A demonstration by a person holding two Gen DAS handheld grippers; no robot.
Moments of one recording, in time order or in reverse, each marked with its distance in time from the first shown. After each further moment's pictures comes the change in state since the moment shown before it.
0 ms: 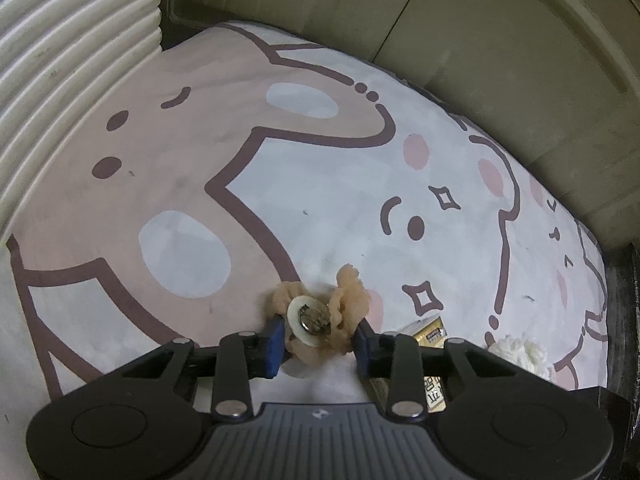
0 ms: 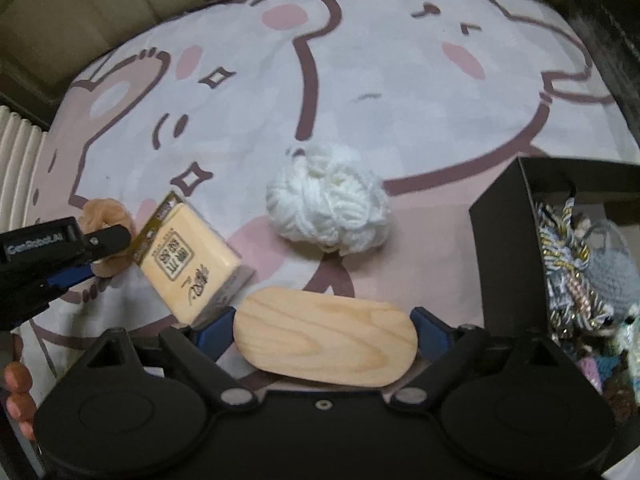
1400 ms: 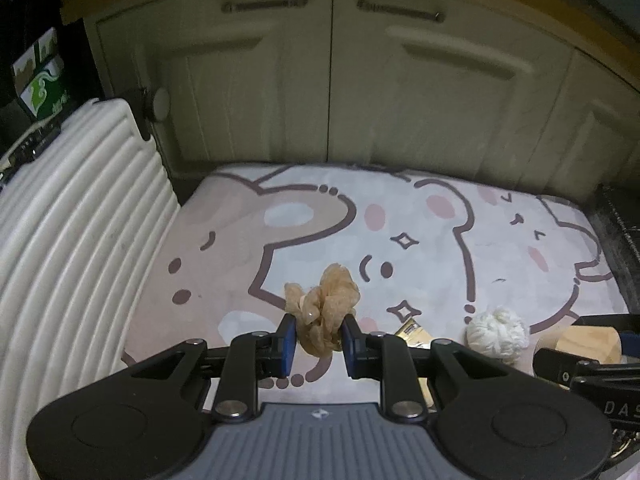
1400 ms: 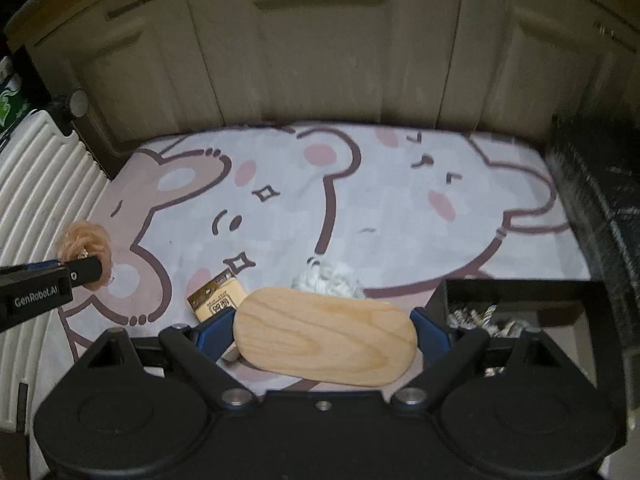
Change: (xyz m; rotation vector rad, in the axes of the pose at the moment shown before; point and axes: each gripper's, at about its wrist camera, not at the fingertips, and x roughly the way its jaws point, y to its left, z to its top) left arm -0.117 -0.044 -0.023 0.435 -0.236 0.092; right arm -0.102 -0.001 -0.023 -0.177 -0.364 -0.064
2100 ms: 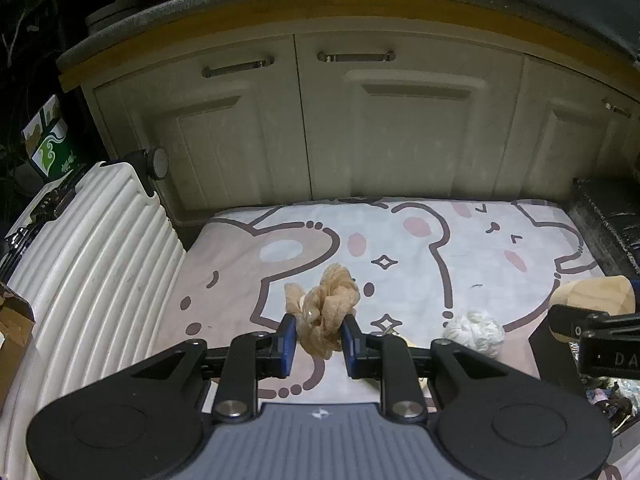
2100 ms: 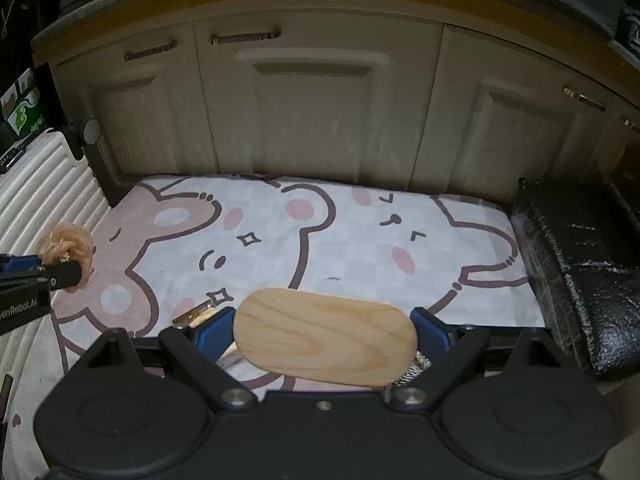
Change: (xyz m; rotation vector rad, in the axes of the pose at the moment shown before) left arm -0.046 -0.028 -0.004 0.136 -0.107 -0.005; right arm -0.045 -0.021 -0.004 -0.074 -0.155 -0.058
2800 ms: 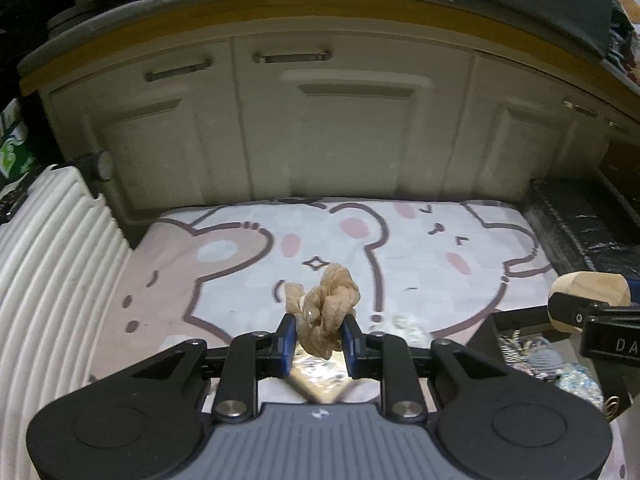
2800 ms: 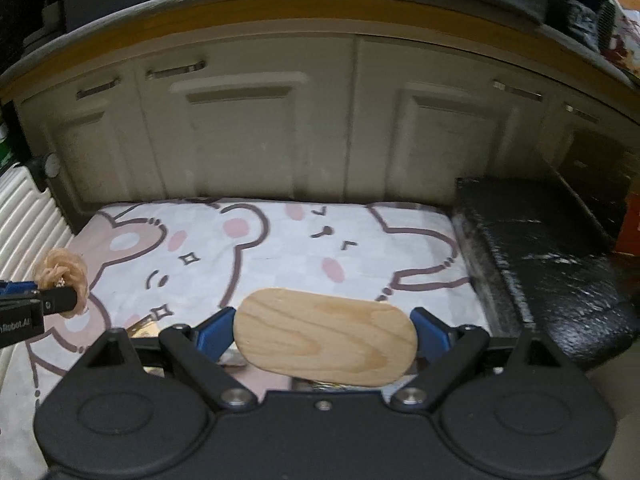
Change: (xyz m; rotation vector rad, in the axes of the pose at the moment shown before) left arm 0.003 -0.061 0.012 0.029 0.007 -0.136; right arm -0.022 -0.072 -0.009 0.057 -0.051 -0.089
